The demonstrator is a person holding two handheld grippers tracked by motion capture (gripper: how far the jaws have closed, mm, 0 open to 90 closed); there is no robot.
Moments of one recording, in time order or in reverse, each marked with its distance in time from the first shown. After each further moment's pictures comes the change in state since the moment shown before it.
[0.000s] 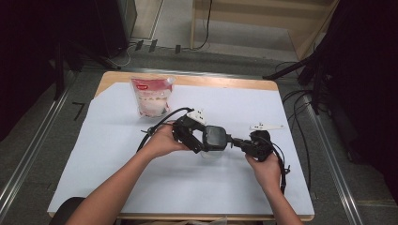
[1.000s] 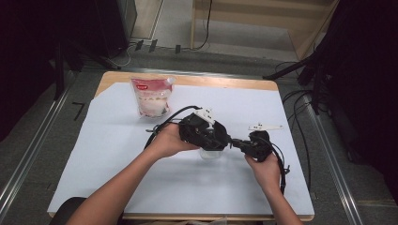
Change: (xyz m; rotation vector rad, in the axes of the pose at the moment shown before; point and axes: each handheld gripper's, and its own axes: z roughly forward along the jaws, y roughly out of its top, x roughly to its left) left arm -0.025 0.032 -0.012 -0.007 -0.086 0.016; right arm 0.002 0.000 0.000 0.010 0.011 -0.005
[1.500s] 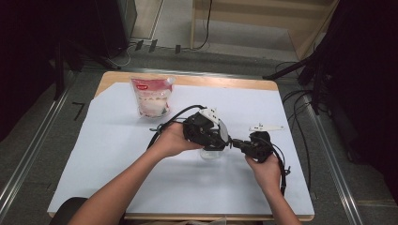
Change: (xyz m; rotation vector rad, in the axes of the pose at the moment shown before) left arm -0.005 0.013 0.004 0.015 0.005 0.024; right arm 0.003 -0.001 -0.004 -0.007 0.000 -0.002
